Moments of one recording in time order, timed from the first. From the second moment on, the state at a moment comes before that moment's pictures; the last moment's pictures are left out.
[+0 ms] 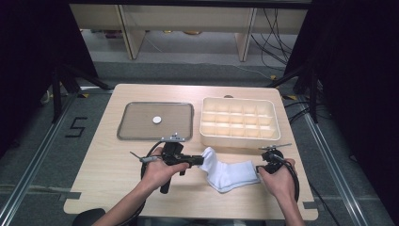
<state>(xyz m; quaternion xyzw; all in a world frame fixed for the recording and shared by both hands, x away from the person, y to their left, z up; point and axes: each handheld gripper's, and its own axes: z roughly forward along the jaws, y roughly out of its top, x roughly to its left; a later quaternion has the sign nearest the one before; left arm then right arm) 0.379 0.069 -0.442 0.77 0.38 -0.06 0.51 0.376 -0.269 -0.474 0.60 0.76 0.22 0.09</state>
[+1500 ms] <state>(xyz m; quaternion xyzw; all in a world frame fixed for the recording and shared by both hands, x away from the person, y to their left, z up) 0.375 0.054 -0.445 0.78 0.37 -0.06 0.50 0.369 -0.236 -0.481 0.59 0.77 0.22 0.07</state>
